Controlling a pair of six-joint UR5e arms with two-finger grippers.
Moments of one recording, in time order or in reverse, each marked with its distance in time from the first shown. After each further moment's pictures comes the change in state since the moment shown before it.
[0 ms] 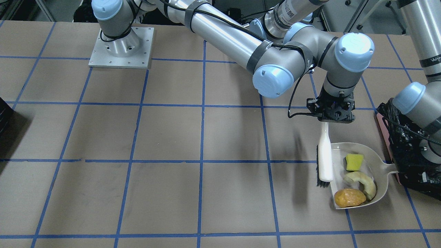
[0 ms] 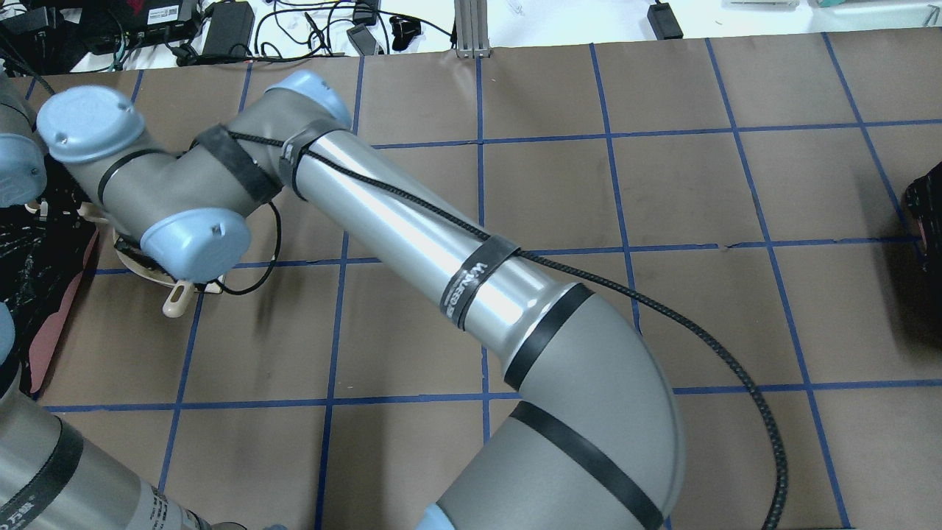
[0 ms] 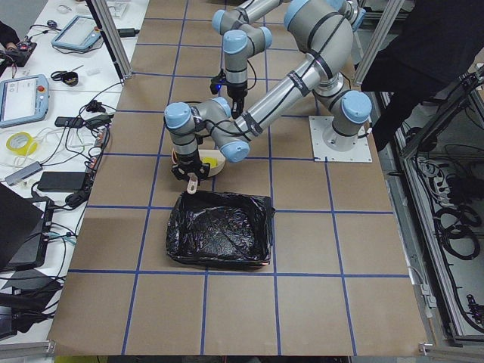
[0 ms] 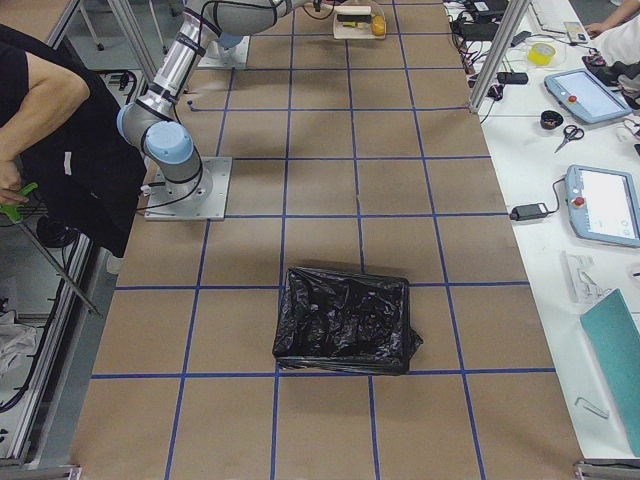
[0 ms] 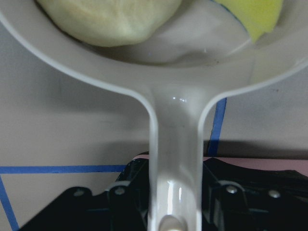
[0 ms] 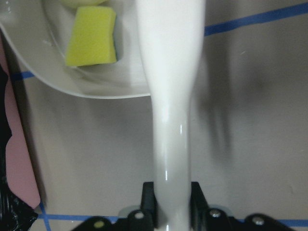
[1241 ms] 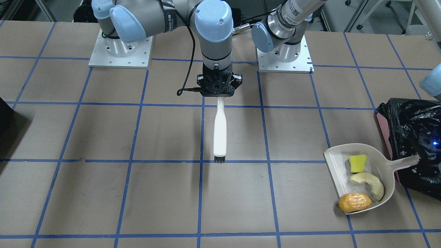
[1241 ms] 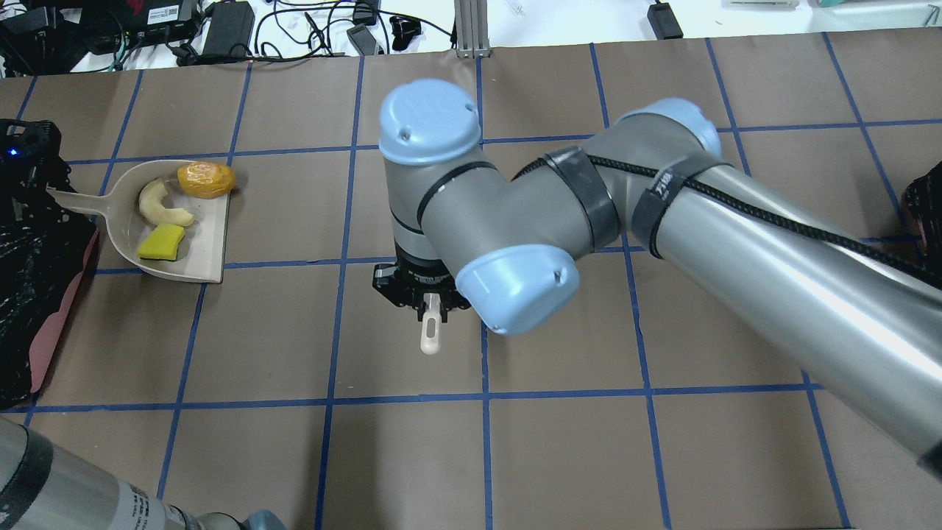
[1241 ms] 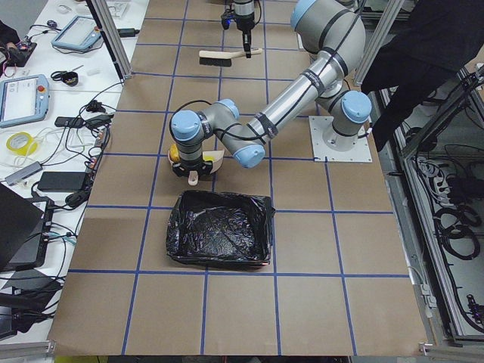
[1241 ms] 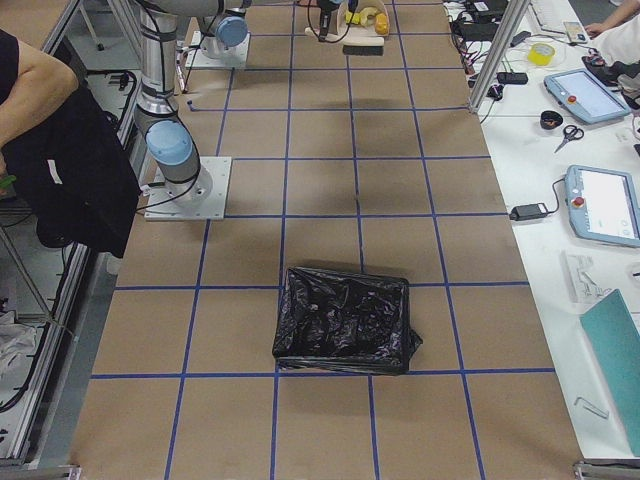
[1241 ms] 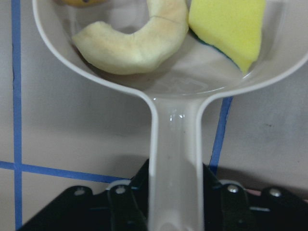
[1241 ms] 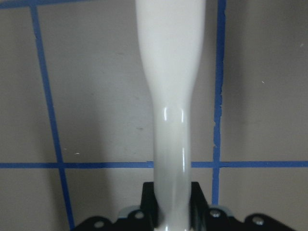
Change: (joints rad) left arm 0.113 0.063 0.020 -0.128 -0.291 -0.004; right arm -0.261 -0.711 1.091 -0.223 -0.050 -0.434
